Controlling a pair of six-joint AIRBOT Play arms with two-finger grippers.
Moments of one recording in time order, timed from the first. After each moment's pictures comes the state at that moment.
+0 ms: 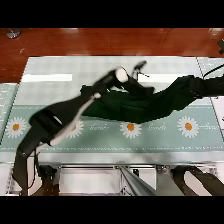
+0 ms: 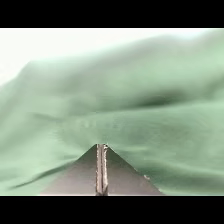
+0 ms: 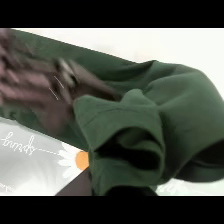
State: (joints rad) left arm -0.68 -2.08 1.97 0.78 -1.00 -1.55; right arm -0.19 -0.98 1.12 -0.98 1.39 1.36
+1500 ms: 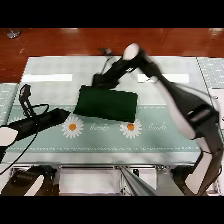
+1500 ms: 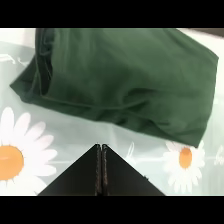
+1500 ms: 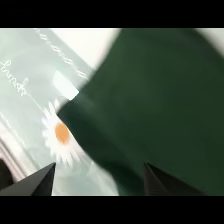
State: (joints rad) left arm -0.15 -0.57 0.44 1.00 -0.75 -1.68; right arm 0.42 -1.97 2.03 -0.82 1.41 1.51
